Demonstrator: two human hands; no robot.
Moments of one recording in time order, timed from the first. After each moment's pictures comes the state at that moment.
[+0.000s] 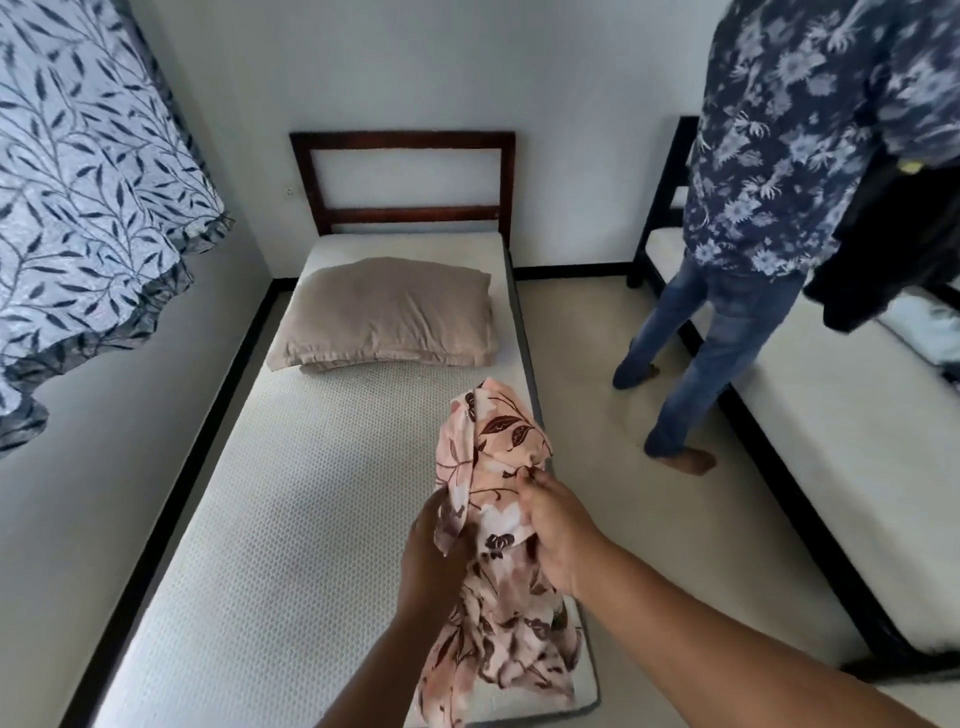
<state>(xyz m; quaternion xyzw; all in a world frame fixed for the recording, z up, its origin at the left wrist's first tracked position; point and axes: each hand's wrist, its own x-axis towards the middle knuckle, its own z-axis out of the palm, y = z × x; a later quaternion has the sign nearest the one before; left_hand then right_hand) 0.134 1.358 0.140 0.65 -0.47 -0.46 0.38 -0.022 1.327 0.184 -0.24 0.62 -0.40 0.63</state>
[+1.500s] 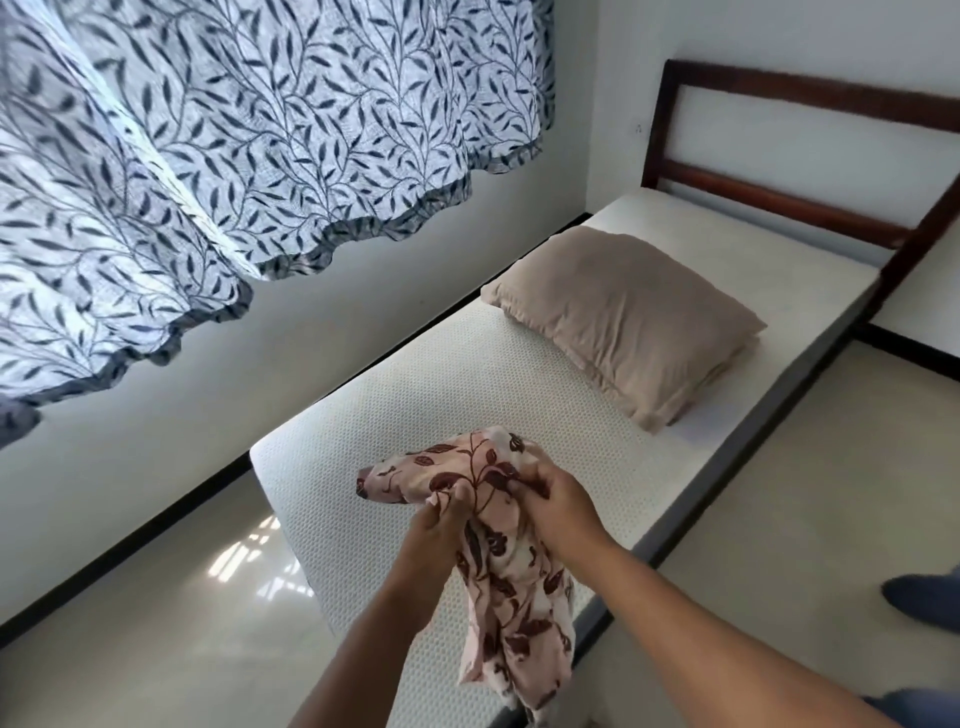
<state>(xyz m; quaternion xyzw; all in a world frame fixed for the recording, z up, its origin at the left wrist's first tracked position) -0.069 1.186 0.223 0.69 -0.12 -0.40 0.60 -0.141 1.032 0.150 -0.70 0.34 -0.10 0.63</state>
